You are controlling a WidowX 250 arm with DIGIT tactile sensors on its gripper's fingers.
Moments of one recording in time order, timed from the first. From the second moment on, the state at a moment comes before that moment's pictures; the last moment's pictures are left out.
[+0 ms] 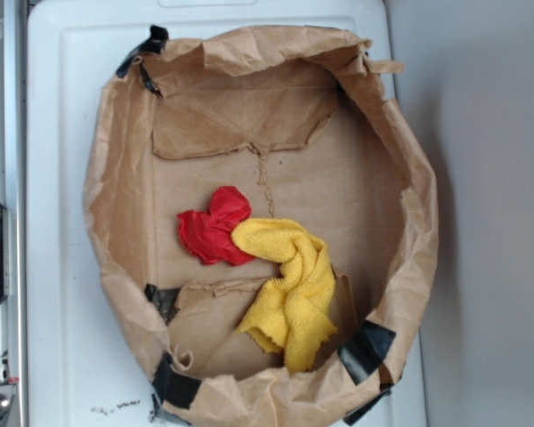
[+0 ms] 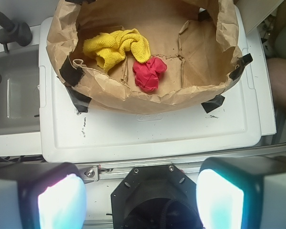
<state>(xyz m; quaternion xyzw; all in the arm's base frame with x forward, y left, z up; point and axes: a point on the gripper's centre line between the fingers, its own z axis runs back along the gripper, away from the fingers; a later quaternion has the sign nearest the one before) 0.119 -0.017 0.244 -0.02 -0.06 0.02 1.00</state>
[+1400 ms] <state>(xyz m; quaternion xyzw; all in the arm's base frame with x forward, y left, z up) 0.173 -0.020 0.230 0.00 -0.04 0.01 1.00</state>
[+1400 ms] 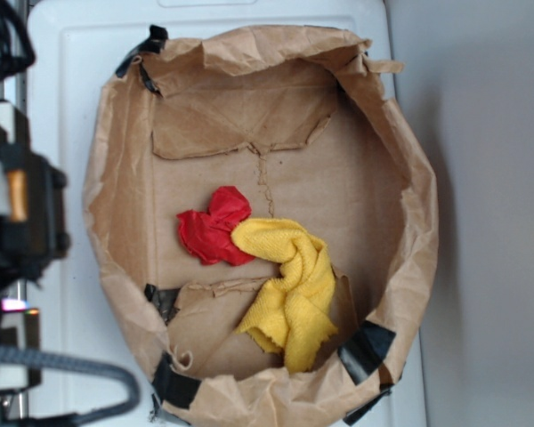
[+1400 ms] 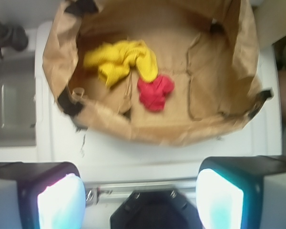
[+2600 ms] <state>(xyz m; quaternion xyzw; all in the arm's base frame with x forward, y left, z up) 0.240 -0.013 0.157 0.04 -0.02 -0.15 0.99</state>
